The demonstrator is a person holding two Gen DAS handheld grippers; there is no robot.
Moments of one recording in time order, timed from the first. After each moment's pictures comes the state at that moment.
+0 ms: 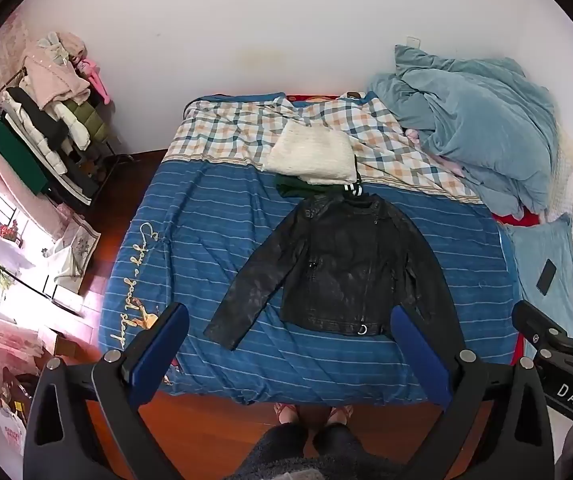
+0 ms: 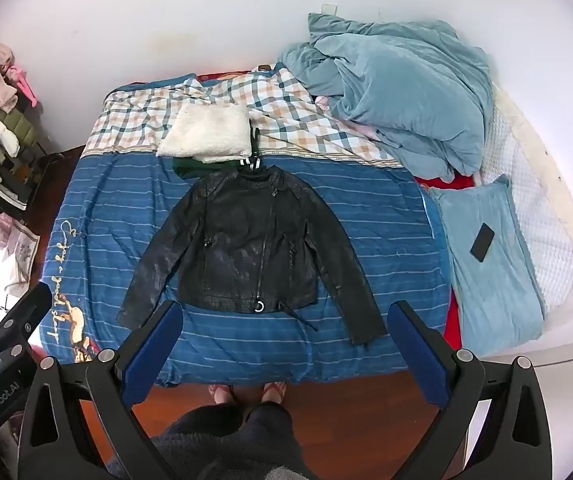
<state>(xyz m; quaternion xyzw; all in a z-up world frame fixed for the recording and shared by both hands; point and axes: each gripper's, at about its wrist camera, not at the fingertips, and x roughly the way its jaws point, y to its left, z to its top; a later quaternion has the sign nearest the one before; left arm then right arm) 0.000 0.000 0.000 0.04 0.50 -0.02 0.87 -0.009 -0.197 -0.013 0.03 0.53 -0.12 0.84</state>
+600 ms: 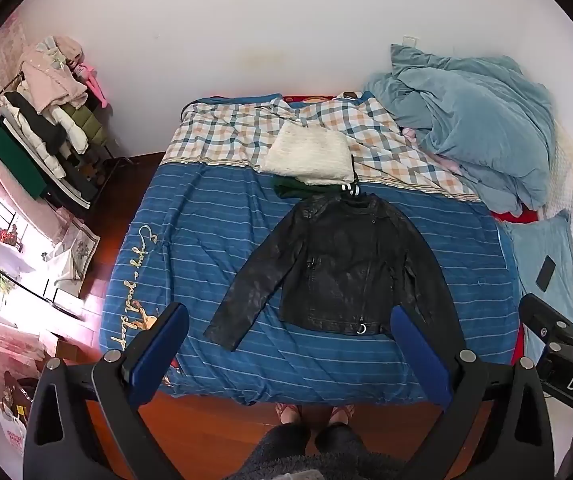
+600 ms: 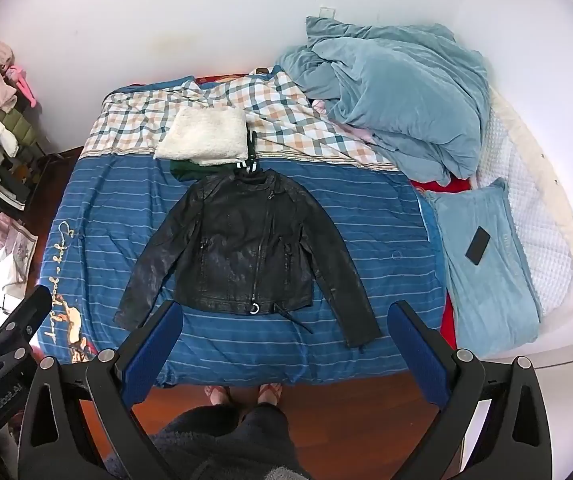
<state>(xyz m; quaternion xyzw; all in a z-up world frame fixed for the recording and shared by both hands) 0.003 -0.007 0.001 0.04 0.50 -0.02 0.87 -0.011 -0.198 -0.007 0.03 0.53 -0.12 0.84</state>
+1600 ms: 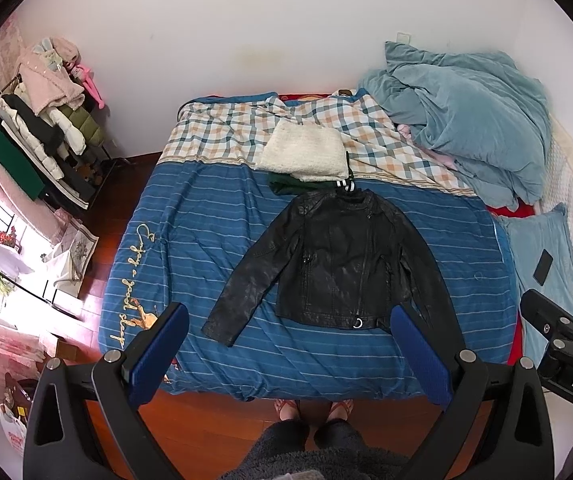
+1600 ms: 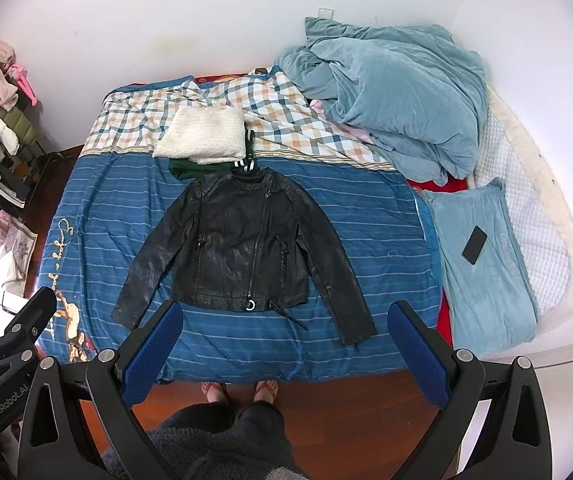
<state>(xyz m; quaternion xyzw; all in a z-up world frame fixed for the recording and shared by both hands) -0.001 -0.015 0.005 0.04 0.50 -0.03 0.86 -0.020 -0.210 0.005 0.03 0.53 -0.12 0.84</state>
